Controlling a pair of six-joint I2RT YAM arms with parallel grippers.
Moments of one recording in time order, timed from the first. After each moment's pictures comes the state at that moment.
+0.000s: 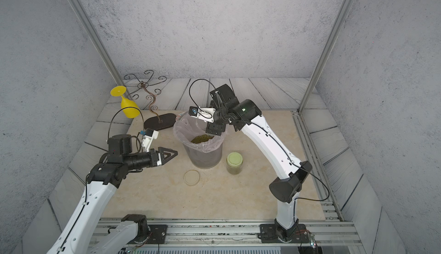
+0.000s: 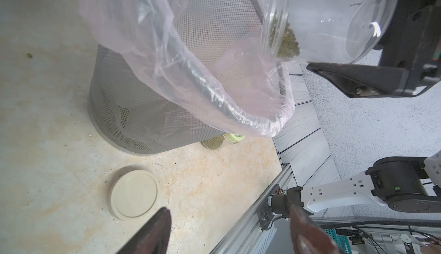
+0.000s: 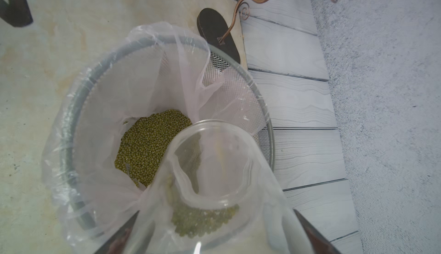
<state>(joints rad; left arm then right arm) -0.09 0.90 0.92 -0.68 0.85 -0.39 0.74 1.84 2.27 -1.15 -0.06 -0.83</state>
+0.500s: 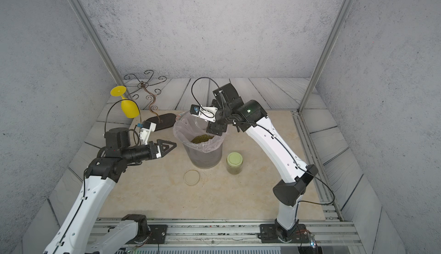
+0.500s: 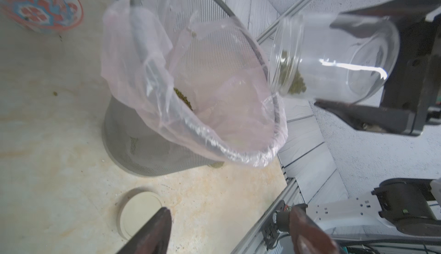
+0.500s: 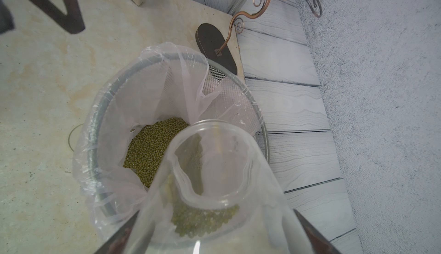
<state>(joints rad) -0.09 0.99 1.06 -0.64 0.78 -0.41 0.75 1.80 2.23 -1.15 -0.08 -0.81</state>
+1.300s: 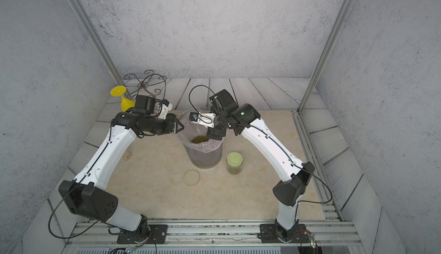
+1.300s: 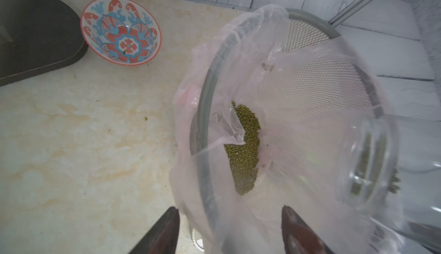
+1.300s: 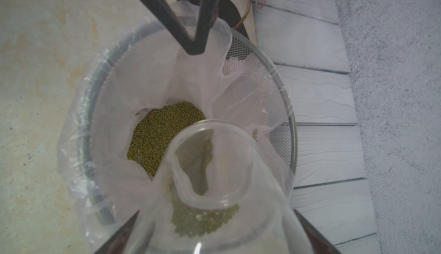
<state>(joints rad) -0.24 1.57 1.66 -1.01 0.35 -0.21 0.76 1.80 2.13 -1.12 -0.05 -0.84</state>
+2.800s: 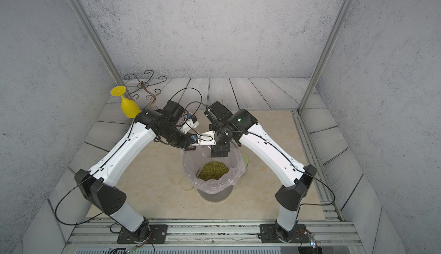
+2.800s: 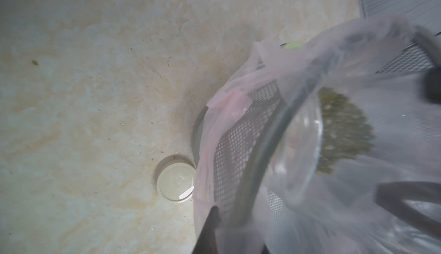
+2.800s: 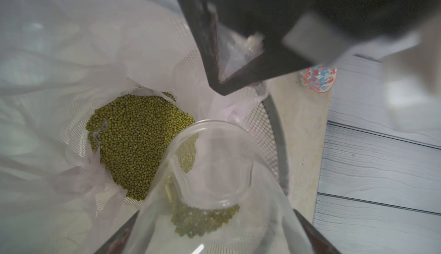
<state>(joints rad) -0.53 1.62 1.78 -1.35 0.38 -0.08 0.84 1.77 2.08 -1.40 -0.06 -0.91</state>
